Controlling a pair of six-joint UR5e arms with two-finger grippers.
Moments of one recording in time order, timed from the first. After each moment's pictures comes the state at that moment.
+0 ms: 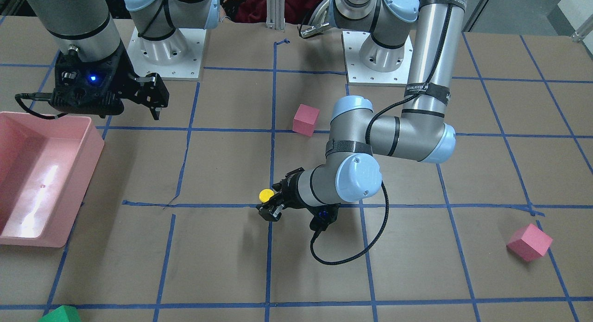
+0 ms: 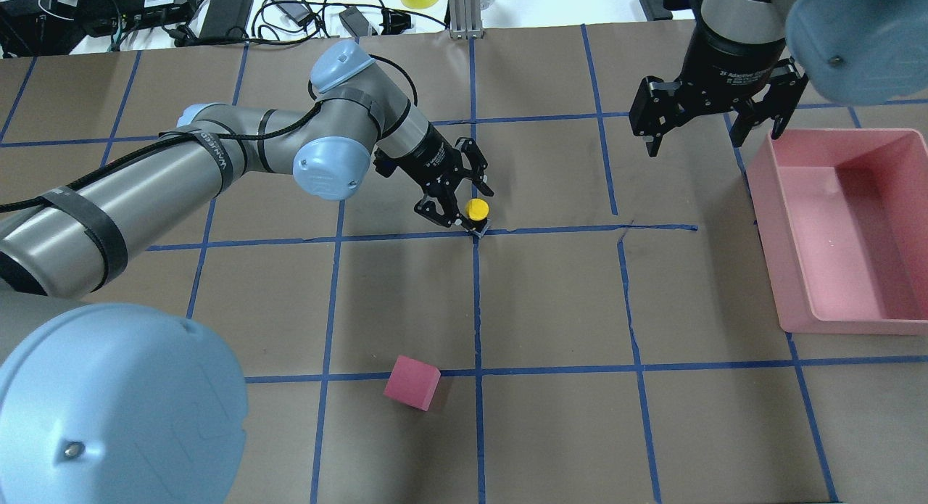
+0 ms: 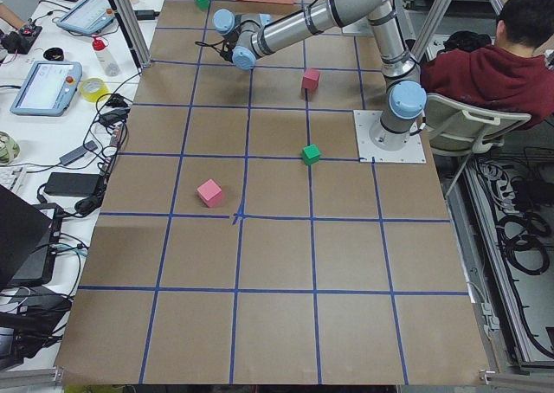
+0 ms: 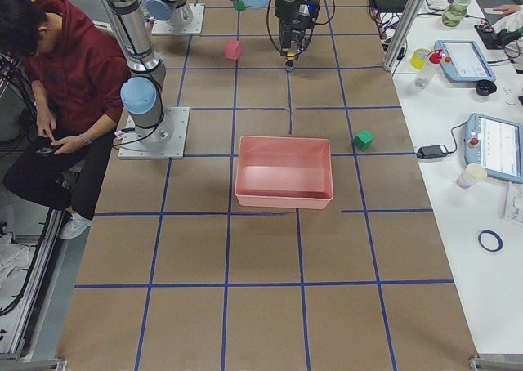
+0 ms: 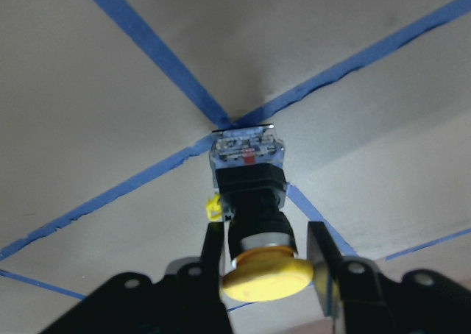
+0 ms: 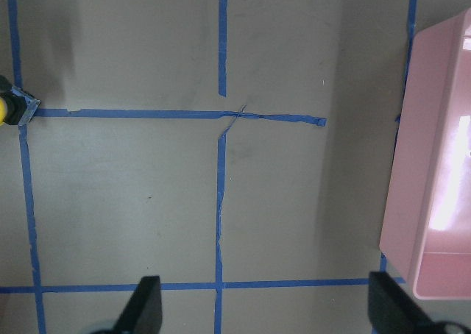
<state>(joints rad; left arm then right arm) -1.74 -2.13 -1.60 -1.12 0.99 -1.11 1.58 -1.53 1.55 -1.56 -1.65 -0.01</state>
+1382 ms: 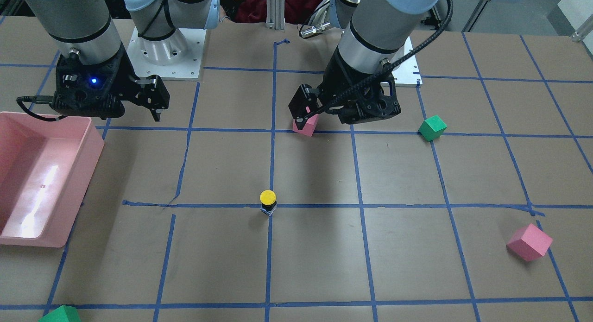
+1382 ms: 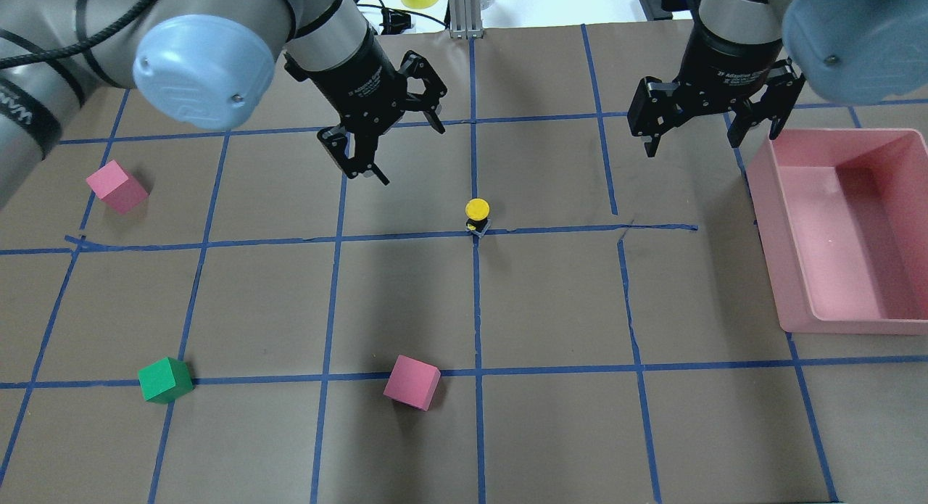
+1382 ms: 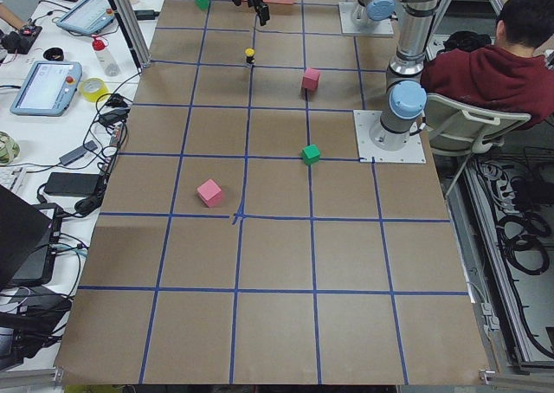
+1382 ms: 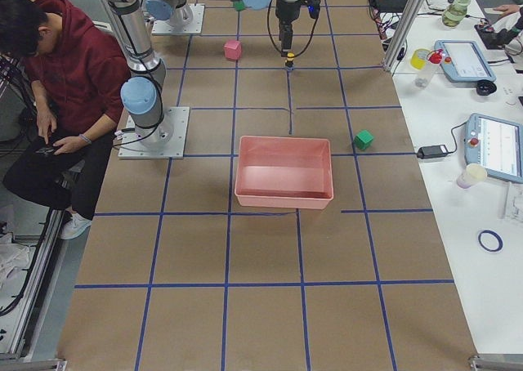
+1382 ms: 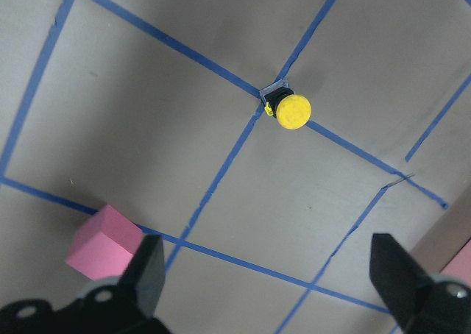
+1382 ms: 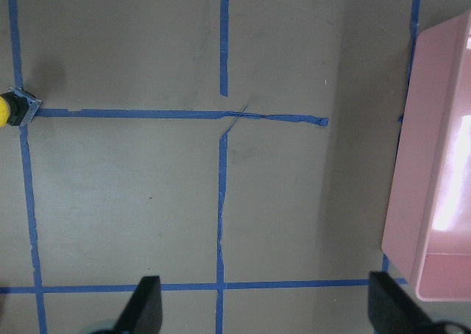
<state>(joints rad) -1.74 -1.67 -1.51 -1.49 1.39 -0.36 1.58 -1.52 1.55 -1.56 -1.65 -0.01</state>
